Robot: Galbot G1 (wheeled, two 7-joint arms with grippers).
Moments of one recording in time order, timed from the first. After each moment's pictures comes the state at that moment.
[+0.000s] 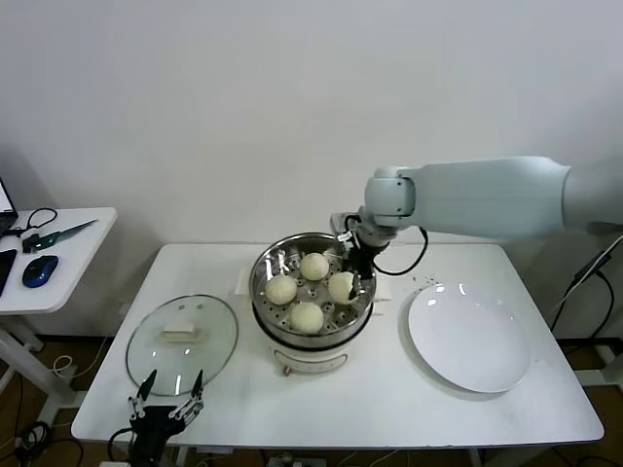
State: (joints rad) left arm 1.83 -1.46 -0.67 -2.12 -0.15 0.06 0.03; right arm 0.83 1.20 -1.79 1.35 0.87 -0.37 -0.79
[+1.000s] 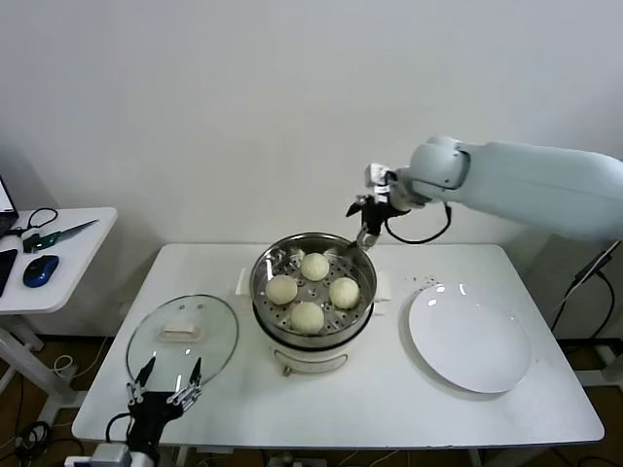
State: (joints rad) left arm 1.77 -1.43 -0.68 -2.14 -0.15 0.13 0.03; right arm 0.73 0.85 -1.45 1.39 0.93 -0.35 -0.52
